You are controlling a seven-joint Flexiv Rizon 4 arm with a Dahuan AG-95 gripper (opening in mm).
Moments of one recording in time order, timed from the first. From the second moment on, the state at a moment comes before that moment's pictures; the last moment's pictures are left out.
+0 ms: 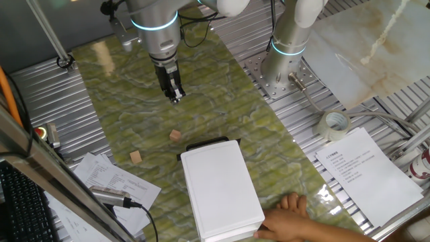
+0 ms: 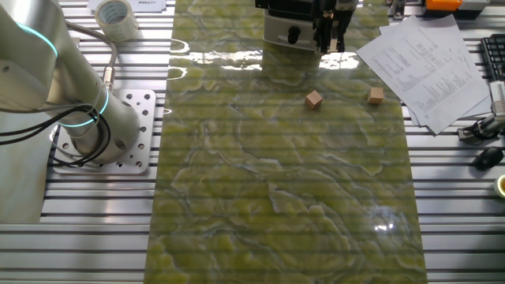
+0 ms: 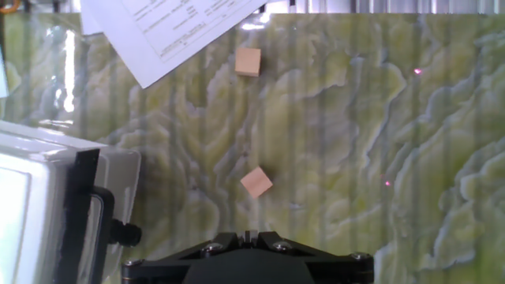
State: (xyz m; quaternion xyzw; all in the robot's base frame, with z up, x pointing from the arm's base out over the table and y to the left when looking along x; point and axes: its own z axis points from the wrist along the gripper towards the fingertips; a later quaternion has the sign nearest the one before) arm 0.491 0.085 0.221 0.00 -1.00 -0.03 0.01
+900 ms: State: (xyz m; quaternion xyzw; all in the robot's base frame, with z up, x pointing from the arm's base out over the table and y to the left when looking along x) arm 0.461 0.129 0.234 0.00 -1.00 -0.03 -0.01
